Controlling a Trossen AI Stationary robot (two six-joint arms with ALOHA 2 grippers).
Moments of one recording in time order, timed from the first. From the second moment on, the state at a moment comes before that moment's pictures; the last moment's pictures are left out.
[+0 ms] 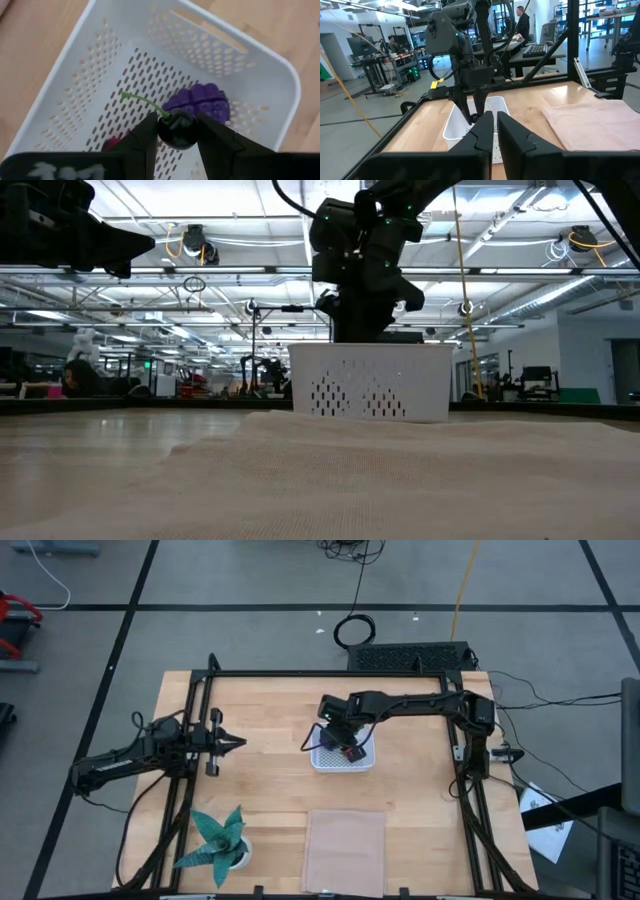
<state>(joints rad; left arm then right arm) 0.27 0.04 0.13 -0.06 0.29 0.16 -0.21 1.91 1.47 -0.77 -0.16 -0.69</state>
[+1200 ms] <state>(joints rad) 0.27 0.04 0.13 -0.06 0.29 0.16 -0.23 1.91 1.35 -0.68 -0.21 -0.64</state>
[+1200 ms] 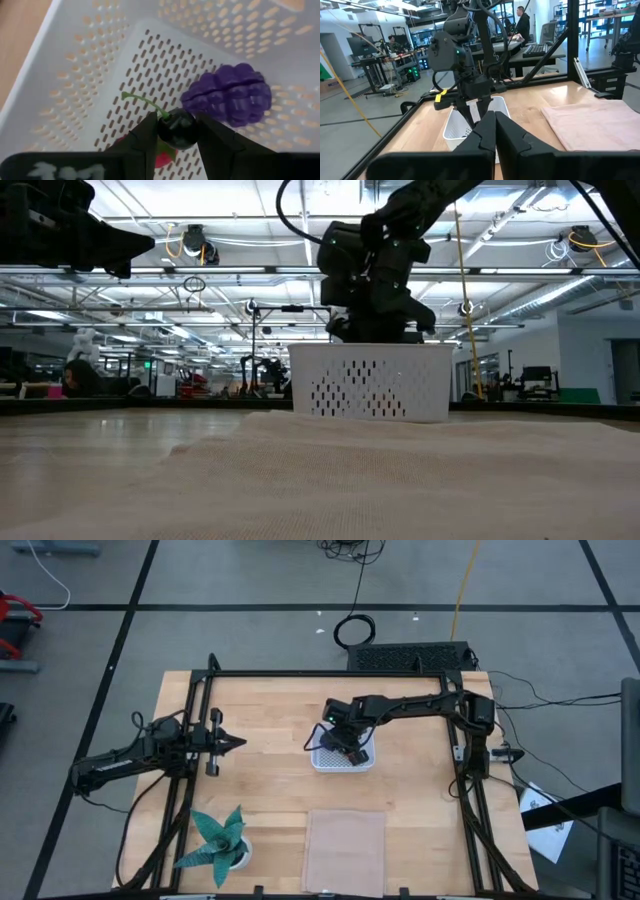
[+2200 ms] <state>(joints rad) 0.27 0.04 0.13 -0.06 0.29 0.16 -0.25 1.98 1.34 -0.64 -0.22 -0.63</state>
